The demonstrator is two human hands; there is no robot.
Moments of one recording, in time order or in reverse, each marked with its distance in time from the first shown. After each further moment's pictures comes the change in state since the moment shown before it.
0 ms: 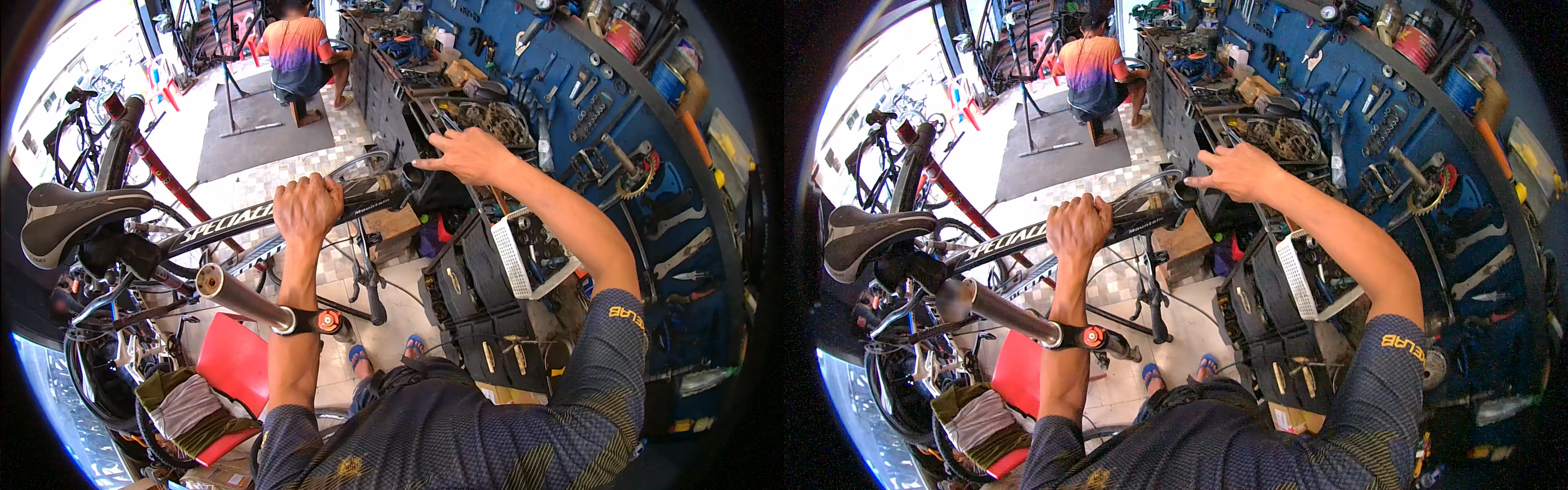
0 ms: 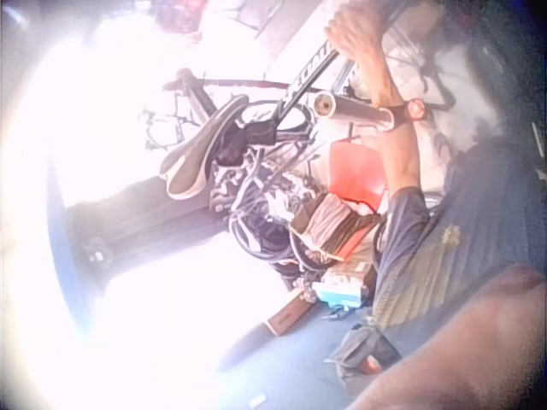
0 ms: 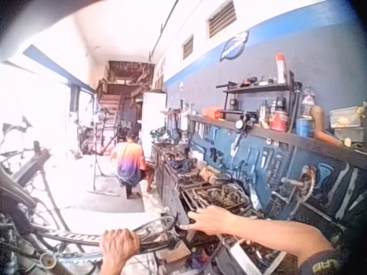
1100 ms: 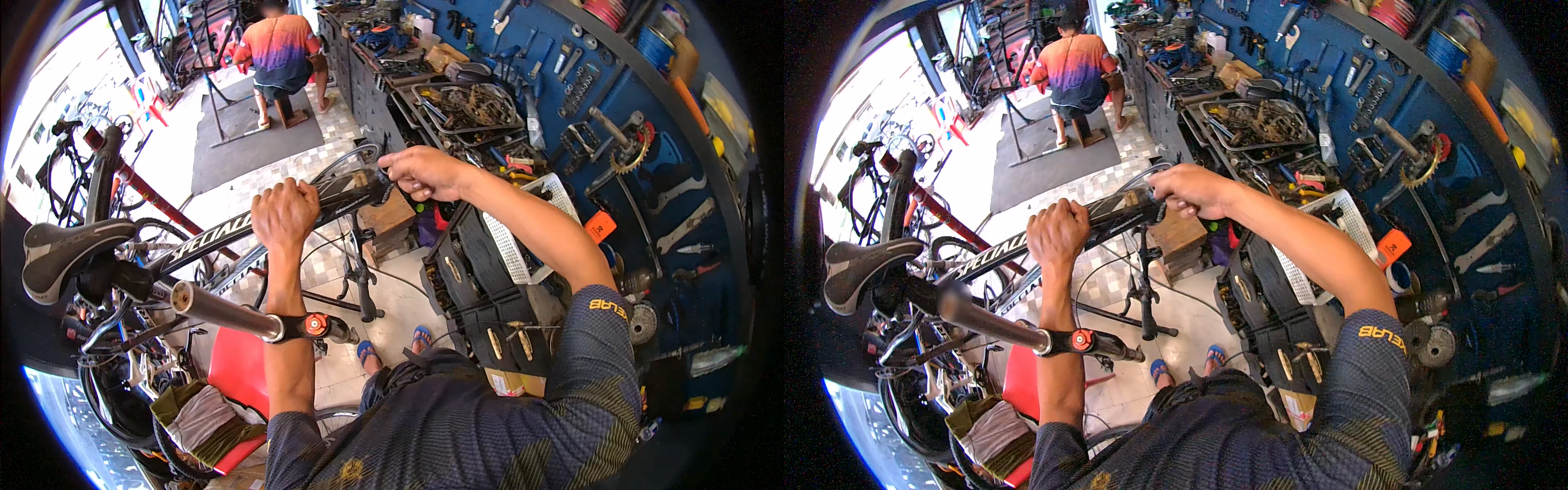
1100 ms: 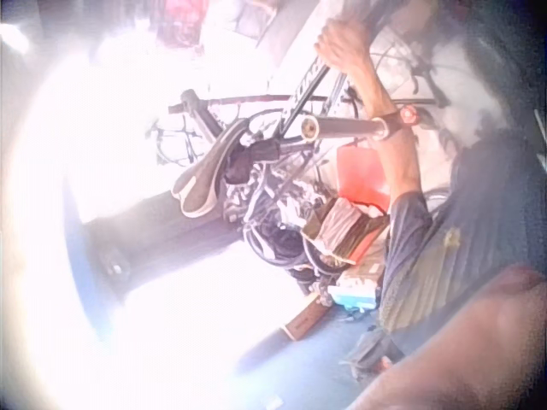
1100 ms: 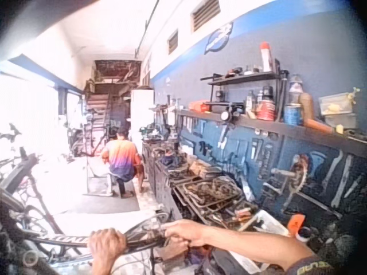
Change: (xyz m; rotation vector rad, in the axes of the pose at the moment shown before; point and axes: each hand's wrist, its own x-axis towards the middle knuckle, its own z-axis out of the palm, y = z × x) left_hand 0.002 0.003 0.001 0.046 -0.025 -0.011; right_hand 0.016 -0.042 0.022 2.341 -0.150 0.509
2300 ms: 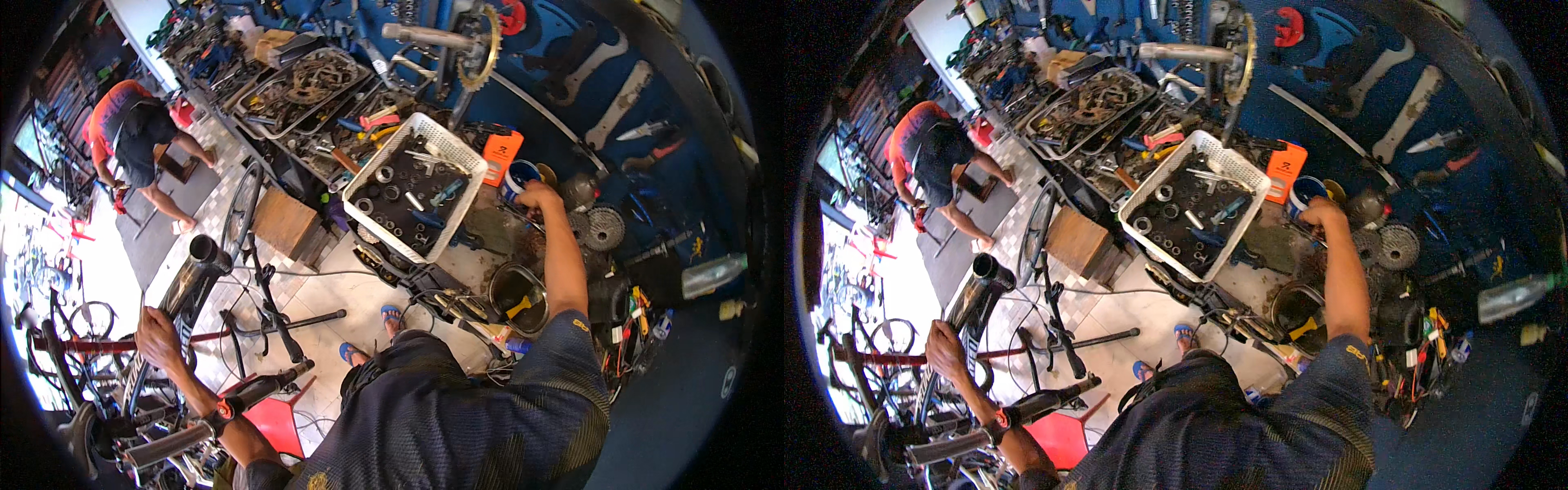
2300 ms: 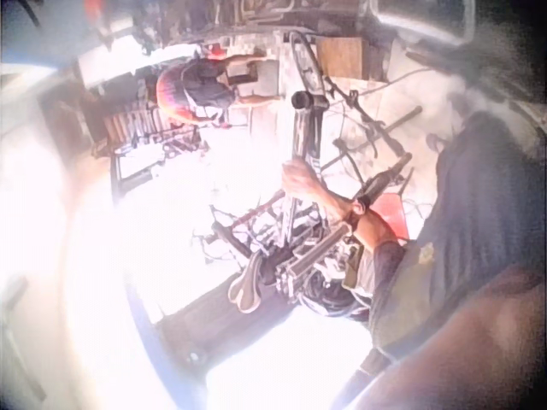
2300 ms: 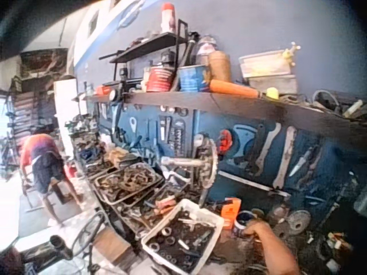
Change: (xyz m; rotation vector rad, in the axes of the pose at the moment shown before) left_hand -0.011 -0.026 0.016 0.183 -0.096 0.138; right_hand -0.423 0.283 -0.296 -0.520 1.057 1.041
